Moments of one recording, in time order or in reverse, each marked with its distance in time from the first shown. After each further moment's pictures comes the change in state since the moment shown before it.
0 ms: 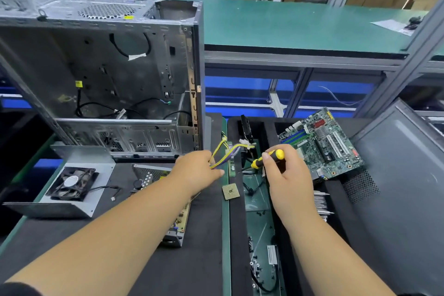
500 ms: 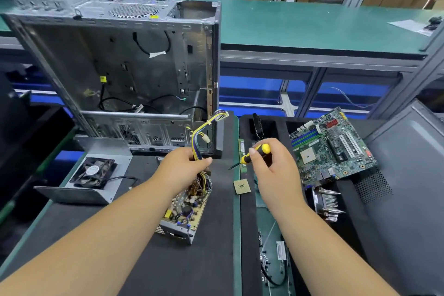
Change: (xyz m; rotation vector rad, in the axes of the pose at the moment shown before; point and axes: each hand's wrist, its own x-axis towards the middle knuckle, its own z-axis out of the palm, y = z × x) left_hand -0.043 -0.041 -0.028 -0.495 0.096 -0.159; right_hand -0.008 -0.024 0.031 -0.007 -0.104 -0.064
